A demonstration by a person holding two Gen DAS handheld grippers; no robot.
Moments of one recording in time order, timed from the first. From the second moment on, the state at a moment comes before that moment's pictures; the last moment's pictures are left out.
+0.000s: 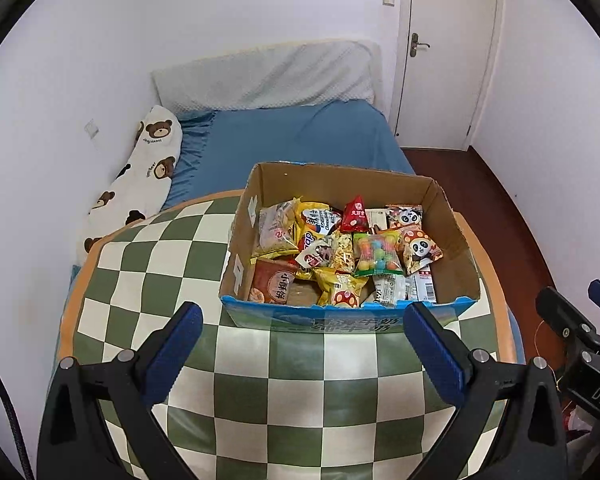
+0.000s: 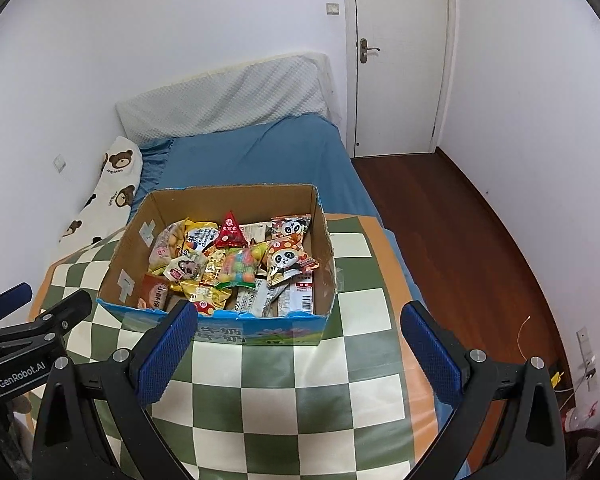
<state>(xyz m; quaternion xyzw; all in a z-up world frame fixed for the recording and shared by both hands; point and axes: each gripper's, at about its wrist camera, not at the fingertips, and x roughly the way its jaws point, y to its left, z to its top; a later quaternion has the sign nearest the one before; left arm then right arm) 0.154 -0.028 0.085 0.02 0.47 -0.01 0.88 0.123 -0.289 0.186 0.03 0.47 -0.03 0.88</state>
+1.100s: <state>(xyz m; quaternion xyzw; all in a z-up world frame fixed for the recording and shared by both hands) 0.152 -0.018 0.081 0.01 0.48 0.00 0.88 0.124 -0.284 0.181 0.01 0.48 -0.02 0.88</state>
